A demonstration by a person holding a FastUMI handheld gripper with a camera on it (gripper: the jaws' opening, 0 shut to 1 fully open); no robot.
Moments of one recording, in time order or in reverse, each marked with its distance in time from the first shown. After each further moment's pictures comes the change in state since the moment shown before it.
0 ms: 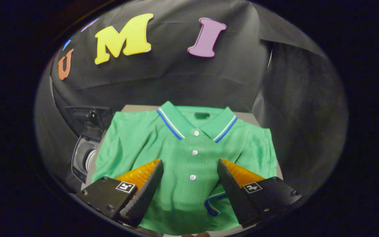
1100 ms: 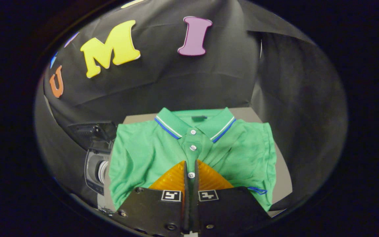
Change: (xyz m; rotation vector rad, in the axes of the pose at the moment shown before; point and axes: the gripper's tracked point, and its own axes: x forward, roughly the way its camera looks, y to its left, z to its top) arm -0.022 0.005 0.035 0.139 -0.009 0.029
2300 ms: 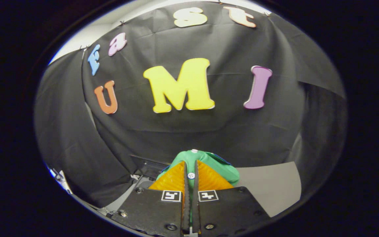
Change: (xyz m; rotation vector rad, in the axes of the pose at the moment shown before) arm -0.112 0.241 0.090 -0.186 -0.245 0.362
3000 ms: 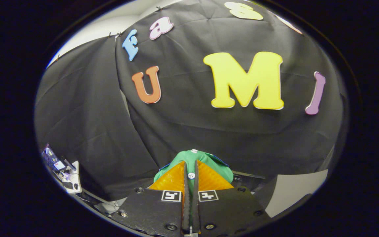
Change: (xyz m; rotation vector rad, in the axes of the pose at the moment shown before) arm 0.075 0.192 -0.012 -0.113 0.067 0.272
